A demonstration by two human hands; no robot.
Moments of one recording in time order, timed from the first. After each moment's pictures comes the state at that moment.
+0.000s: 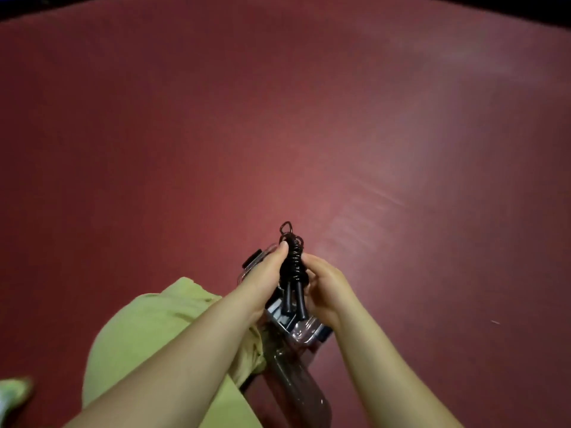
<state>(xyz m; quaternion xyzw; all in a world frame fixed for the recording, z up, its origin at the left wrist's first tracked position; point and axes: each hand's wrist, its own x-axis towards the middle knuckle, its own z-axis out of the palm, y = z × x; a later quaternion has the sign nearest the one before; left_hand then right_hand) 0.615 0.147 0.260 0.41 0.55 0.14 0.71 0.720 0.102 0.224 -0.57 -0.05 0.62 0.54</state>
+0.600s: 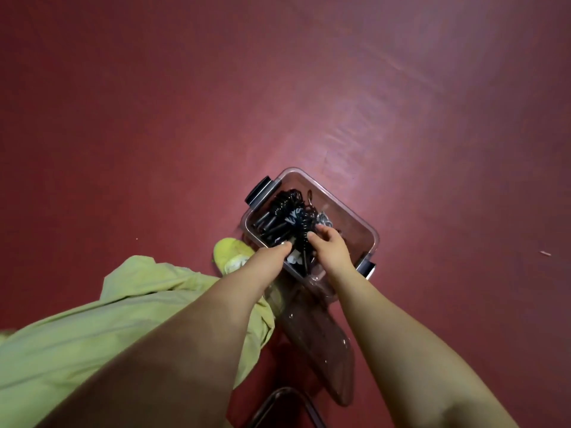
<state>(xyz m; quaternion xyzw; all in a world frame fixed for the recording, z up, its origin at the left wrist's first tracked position) 0.592 0.192 0.078 0.36 0.67 -0.14 0.63 0.717 0.137 -0.009 -0.78 -0.12 0.51 0.34</state>
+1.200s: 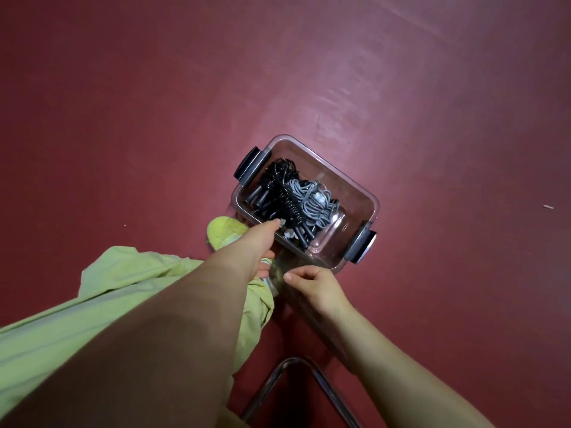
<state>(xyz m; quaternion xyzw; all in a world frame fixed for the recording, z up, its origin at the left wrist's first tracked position) 0.587 0.193 0.036 0.27 0.69 -0.19 0.65 0.655 0.047 -0.003 -0.71 -0.07 0.63 0.32</state>
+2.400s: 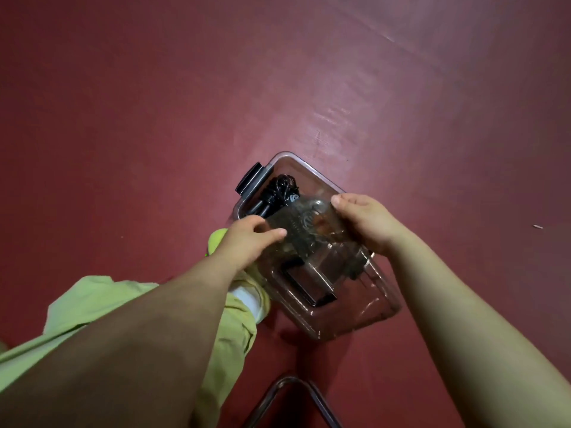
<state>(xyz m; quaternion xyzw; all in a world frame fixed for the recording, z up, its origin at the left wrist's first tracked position) 0.566 0.224 0.036 0.56 0.59 -0.08 0.58 0.776 0.147 0.059 -0.63 -0.18 0.66 0.36</state>
